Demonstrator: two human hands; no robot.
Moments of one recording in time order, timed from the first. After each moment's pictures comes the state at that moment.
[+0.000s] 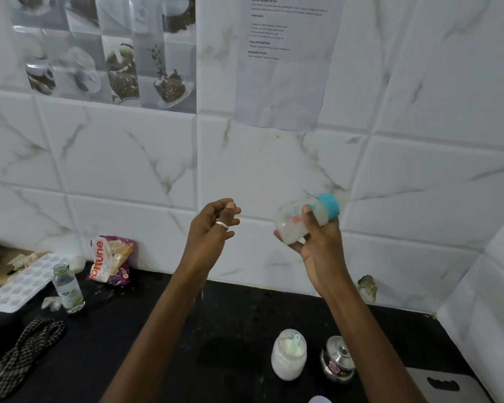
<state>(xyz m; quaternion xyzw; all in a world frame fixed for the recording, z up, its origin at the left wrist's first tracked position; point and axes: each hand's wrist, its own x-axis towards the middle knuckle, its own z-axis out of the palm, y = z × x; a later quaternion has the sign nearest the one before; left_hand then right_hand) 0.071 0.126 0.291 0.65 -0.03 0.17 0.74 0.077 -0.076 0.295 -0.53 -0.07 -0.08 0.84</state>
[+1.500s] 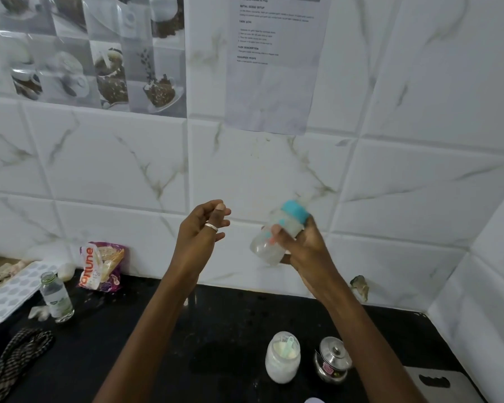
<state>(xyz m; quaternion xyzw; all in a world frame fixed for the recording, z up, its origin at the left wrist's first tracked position) 0.071 0.128 0.293 0.66 -0.03 0.17 0.73 0.072 -0.078 0.291 -0.64 -0.11 -0.05 0.76</state>
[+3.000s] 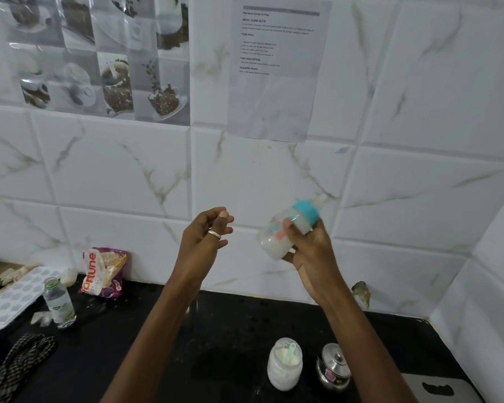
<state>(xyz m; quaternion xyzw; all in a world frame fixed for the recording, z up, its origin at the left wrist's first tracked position) 0.063 0.129 0.297 0.66 -0.03 0.17 0.73 0.069 -0.074 0.302 -0.57 -0.10 -0.06 0.81</state>
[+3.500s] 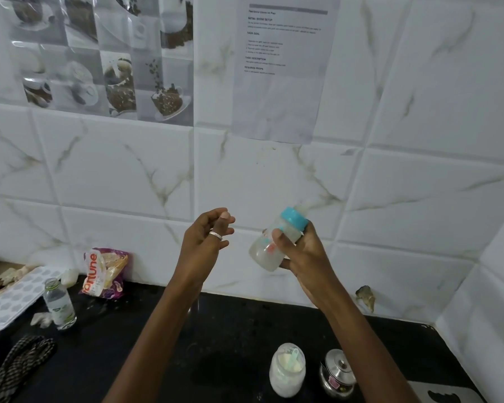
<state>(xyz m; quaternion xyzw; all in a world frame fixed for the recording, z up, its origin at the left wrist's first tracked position) 0.074 0.132 0.295 0.66 -0.03 0.17 0.73 0.083 -0.066 0.293 -0.65 -0.10 -0.05 0.75</state>
